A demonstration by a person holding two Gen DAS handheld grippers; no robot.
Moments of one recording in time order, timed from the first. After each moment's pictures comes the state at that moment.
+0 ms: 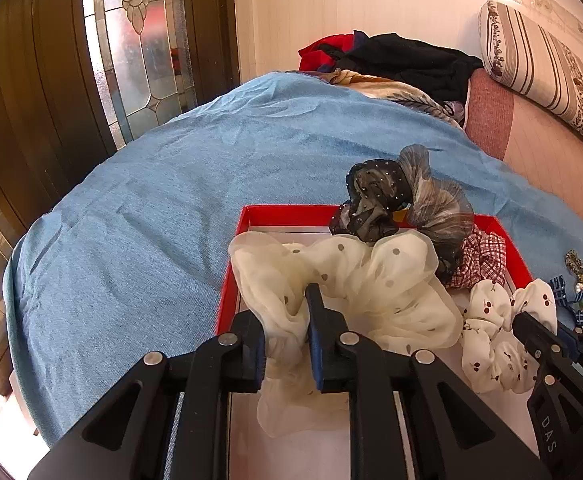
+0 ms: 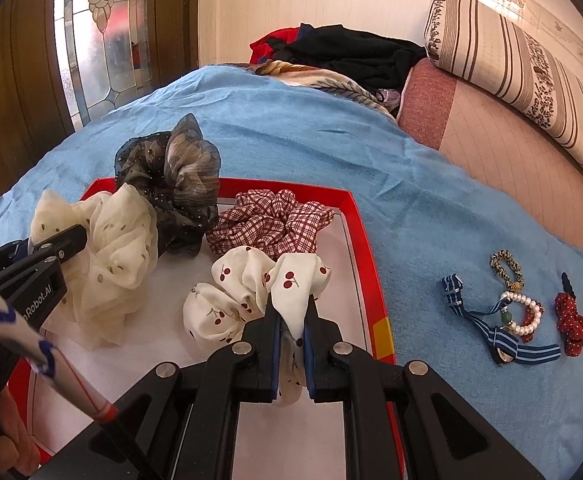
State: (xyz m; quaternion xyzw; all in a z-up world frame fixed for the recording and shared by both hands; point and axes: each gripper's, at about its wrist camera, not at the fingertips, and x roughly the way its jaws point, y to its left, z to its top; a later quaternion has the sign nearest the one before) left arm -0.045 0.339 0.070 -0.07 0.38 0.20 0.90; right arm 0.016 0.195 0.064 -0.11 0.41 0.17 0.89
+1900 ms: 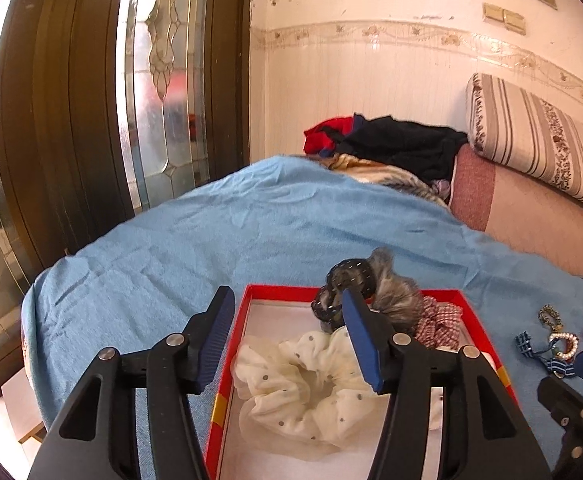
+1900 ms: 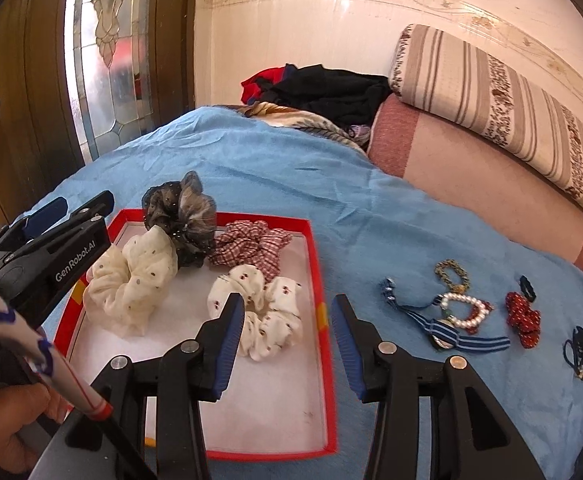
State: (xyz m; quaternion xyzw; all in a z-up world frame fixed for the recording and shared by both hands) left arm -0.081 0.304 0.125 -0.06 0.24 0.23 0.94; right arm -0.037 0.148 0.123 -0.10 0.36 0.16 0.92
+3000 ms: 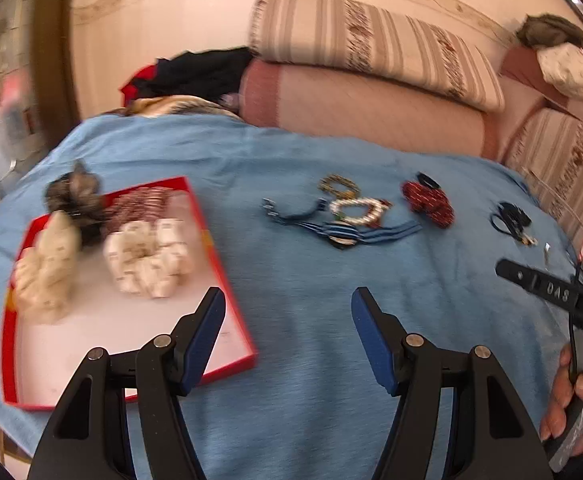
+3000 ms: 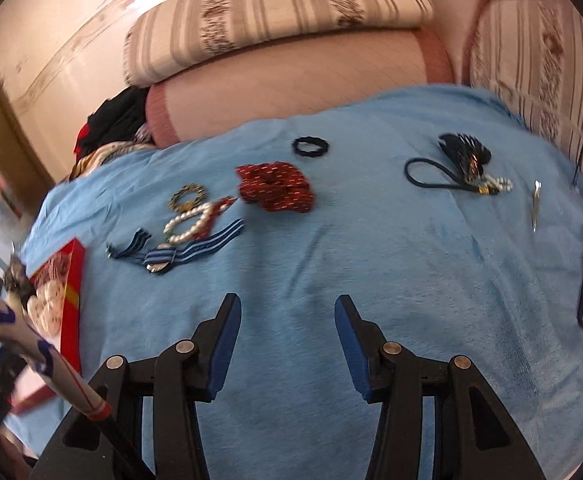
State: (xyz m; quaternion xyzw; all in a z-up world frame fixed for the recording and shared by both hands) left arm -0.097 0.068 0.099 -0.02 0.37 -0.04 0.93; right arm -0.063 -0.174 0.073 0.15 0.41 -0.03 0.90
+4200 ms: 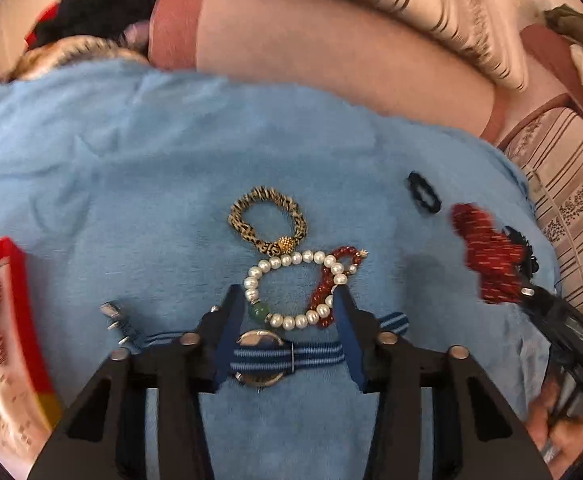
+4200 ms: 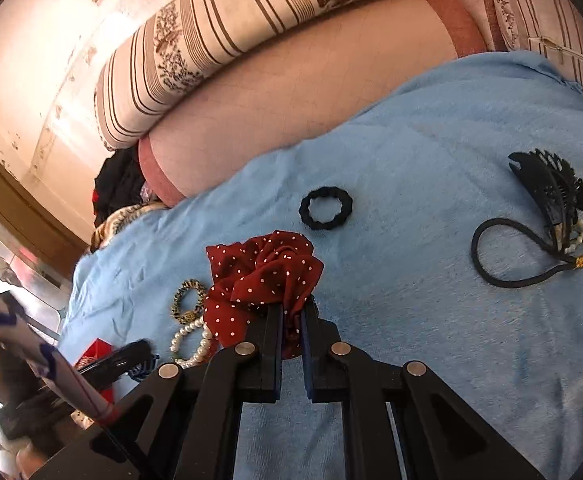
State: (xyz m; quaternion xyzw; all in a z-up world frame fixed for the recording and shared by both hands) left arm 0.127 0.002 0.056 -0.06 0.52 -0.12 0.85; right arm 0.064 -0.236 0.061 0.27 0.39 0.04 0.88
